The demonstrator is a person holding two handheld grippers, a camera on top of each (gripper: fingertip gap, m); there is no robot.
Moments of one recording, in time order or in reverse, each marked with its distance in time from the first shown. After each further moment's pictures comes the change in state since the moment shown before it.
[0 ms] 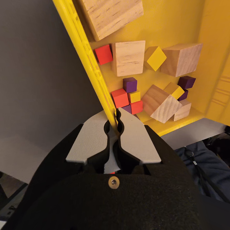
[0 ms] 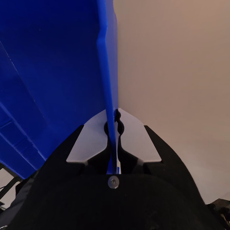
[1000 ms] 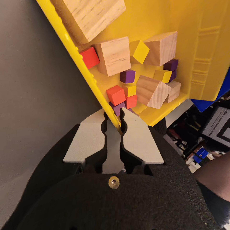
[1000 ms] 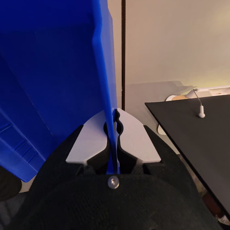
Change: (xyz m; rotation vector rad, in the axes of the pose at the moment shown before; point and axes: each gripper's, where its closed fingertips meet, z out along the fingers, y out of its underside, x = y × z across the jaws) left arm 0.433 -0.087 0.108 -0.101 0.248 0.326; right arm 0.206 0.057 -0.162 0.289 0.439 -0.065
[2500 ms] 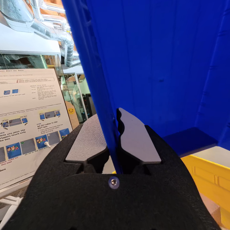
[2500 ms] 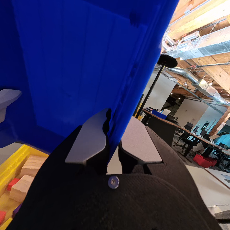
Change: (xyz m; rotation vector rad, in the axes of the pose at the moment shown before) left arm 0.083 -0.040 -0.212 1.932 -0.478 0.709; right arm -0.205 -0.071 -0.230 1.529 0.336 -0.085
